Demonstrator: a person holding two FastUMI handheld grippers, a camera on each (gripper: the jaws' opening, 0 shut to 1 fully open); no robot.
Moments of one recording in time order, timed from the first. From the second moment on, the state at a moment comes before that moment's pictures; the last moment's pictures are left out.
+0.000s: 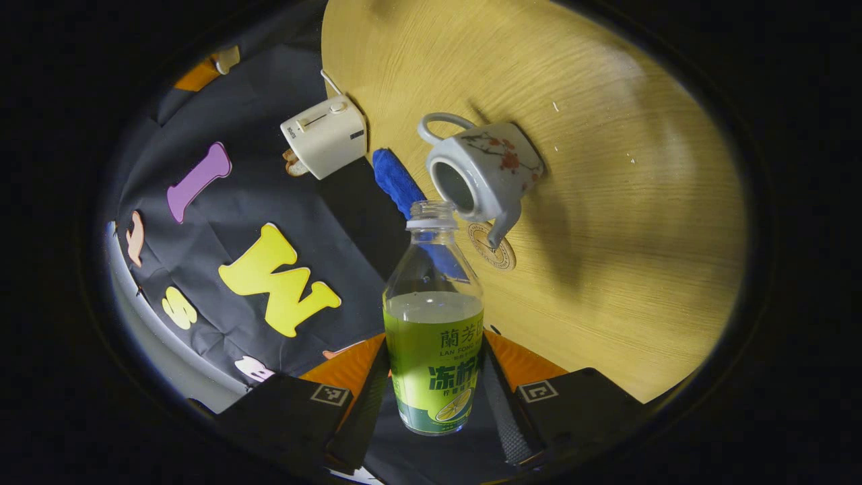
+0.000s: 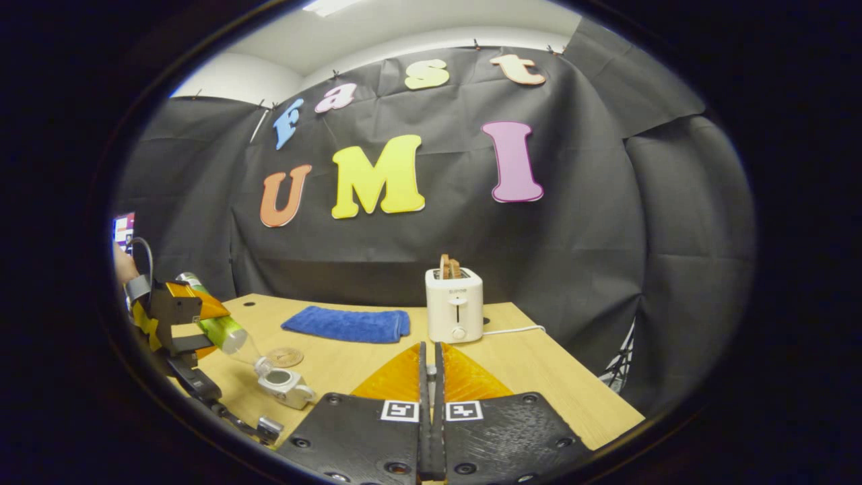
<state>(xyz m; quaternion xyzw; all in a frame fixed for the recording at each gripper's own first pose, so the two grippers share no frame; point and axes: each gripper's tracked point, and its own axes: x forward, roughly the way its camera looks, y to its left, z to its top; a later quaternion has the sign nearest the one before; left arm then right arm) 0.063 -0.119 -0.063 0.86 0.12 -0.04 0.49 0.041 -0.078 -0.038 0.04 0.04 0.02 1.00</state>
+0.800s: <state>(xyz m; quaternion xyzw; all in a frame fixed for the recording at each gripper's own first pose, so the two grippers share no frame) 0.094 -0.146 -0.066 0.47 0.03 -0.10 0.88 0.026 -0.102 -0.011 0.05 0.01 -0.01 1.00</state>
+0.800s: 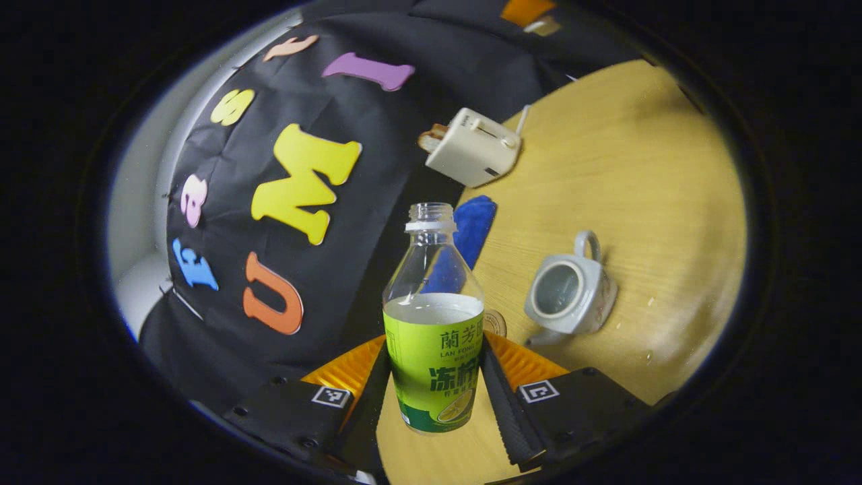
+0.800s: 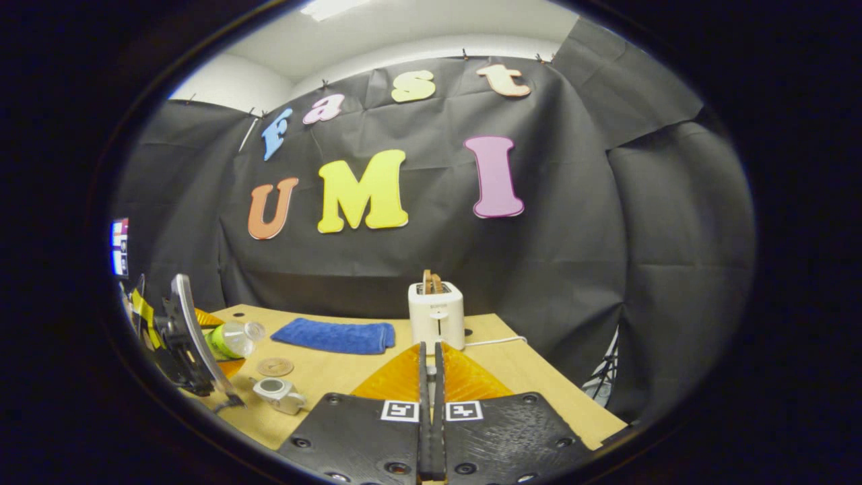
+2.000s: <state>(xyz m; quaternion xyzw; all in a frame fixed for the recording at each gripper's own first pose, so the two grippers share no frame) 0.208 -0.113 -0.073 -0.04 0.00 -0.09 0.99 0.020 -0.075 -0.007 0.05 0.01 0.02 1.00</state>
